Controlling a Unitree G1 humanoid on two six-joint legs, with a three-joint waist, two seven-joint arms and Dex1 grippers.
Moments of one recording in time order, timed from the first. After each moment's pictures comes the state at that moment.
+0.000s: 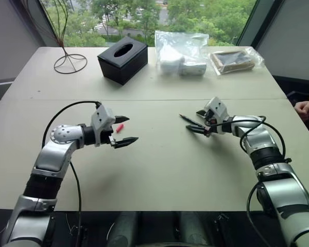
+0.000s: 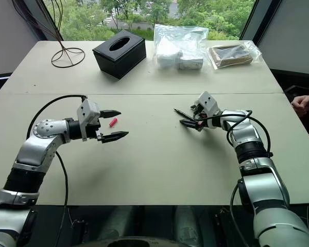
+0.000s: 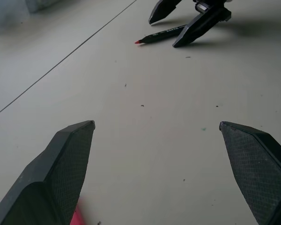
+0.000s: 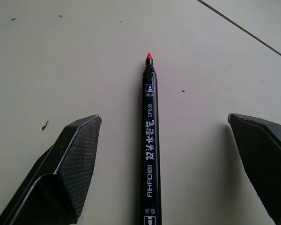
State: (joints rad) left arm -0.41 0.62 -0.05 0.01 -0.31 0.32 -1.03; right arm -0.77 -0.54 0.13 0.73 0.10 0.12 0.95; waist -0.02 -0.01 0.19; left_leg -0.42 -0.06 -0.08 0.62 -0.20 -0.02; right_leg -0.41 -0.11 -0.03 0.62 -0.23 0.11
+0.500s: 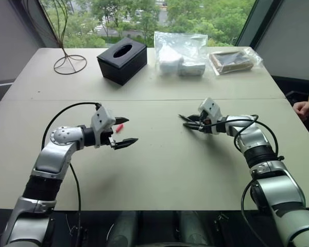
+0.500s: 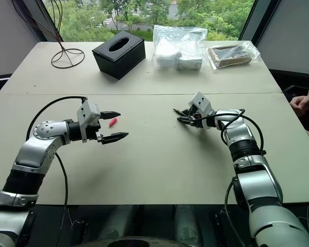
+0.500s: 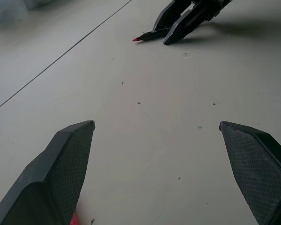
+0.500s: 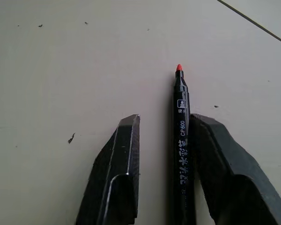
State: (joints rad) left arm -0.41 0.62 -0.05 0.00 -0.31 0.32 -1.02; right arm -0.78 -0.51 0.13 0.75 0.08 0.13 0.99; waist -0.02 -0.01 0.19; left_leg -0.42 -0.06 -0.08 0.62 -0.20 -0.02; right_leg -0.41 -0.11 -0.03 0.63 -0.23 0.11
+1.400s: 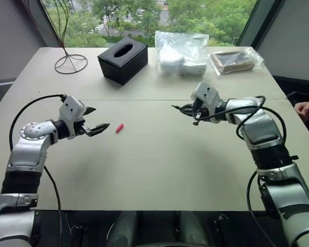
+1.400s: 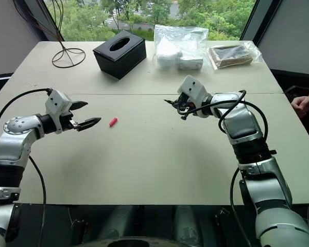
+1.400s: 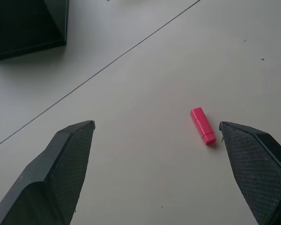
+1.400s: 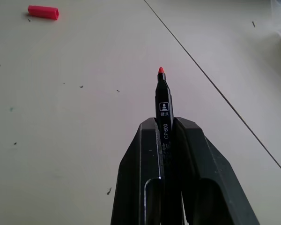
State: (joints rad) left arm -0.43 0.72 0.10 0.22 -0.27 0.28 -0.92; right arm -0.71 -0.56 0.18 -0.02 0.07 0.69 0.93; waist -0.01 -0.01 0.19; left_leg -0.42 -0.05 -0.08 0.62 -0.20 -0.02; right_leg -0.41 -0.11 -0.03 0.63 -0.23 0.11
